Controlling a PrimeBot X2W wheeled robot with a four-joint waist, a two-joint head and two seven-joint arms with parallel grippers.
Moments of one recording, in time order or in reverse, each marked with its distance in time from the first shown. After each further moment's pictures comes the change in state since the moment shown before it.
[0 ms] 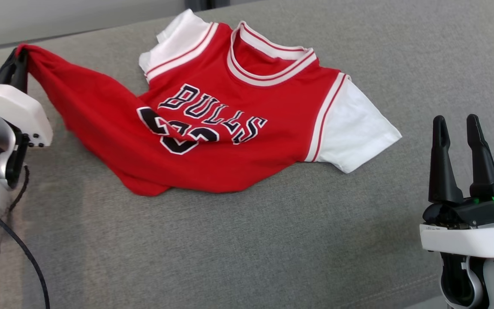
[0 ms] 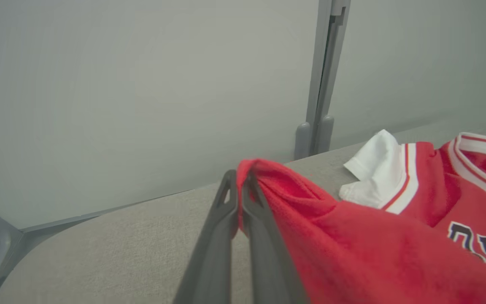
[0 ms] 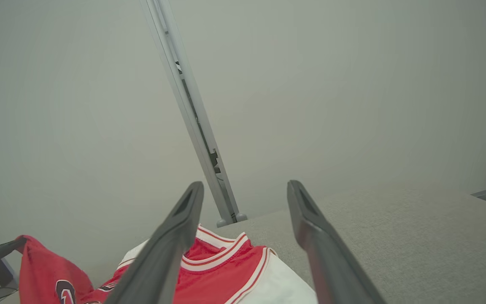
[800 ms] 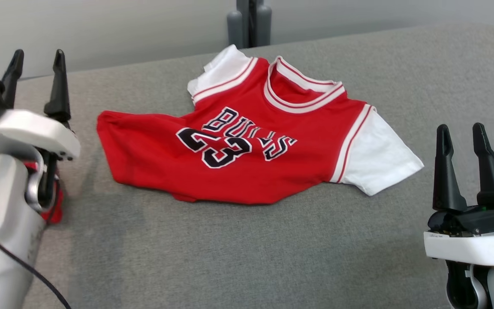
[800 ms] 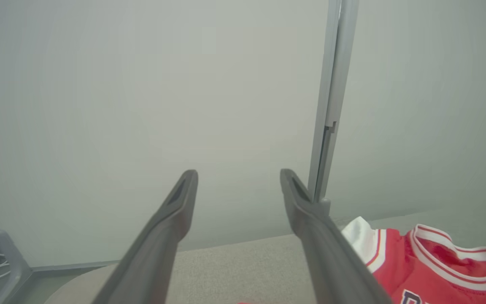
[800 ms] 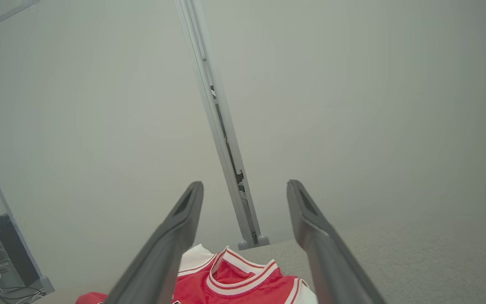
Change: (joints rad) left arm 0.100 -0.066 0.092 -0.091 -0.005 0.003 -0.165; right arm 0.028 0.000 -0.023 0.001 -0.054 0.000 0.000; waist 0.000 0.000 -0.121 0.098
